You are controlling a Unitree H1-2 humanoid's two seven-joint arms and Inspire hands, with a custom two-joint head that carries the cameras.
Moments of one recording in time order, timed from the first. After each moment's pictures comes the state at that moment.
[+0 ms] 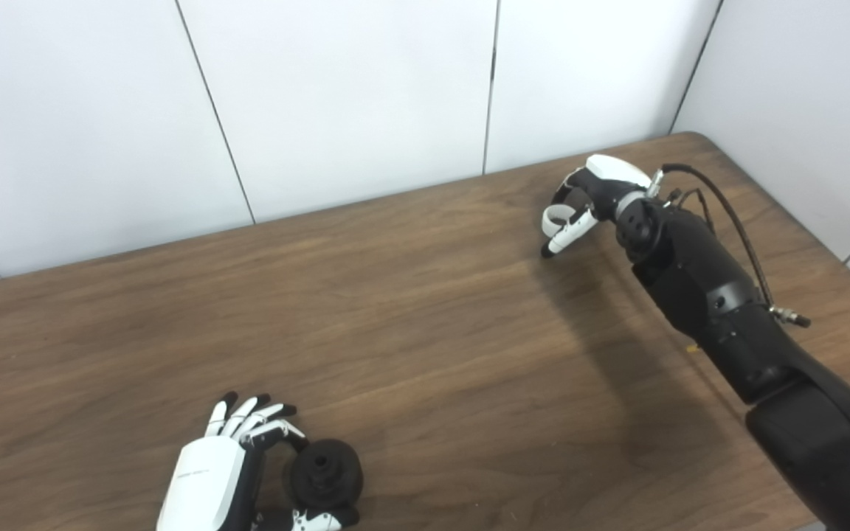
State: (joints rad) left arm 0.15 0.22 -0.33 -0.28 0.94 0.00 -0.01; right arm -0.61 -0.54 0.19 0.38 -0.76 0.47 0.33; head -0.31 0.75
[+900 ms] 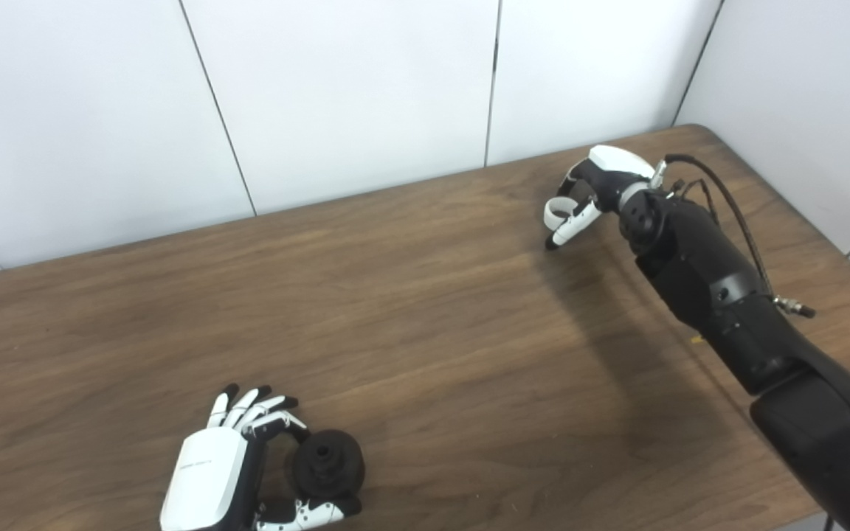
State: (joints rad) left arm 0.14 0.21 -0.33 -0.28 0.94 0.00 -0.01; right arm -0.61 -0.56 0.20 0.38 -0.77 0.47 0.34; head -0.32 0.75
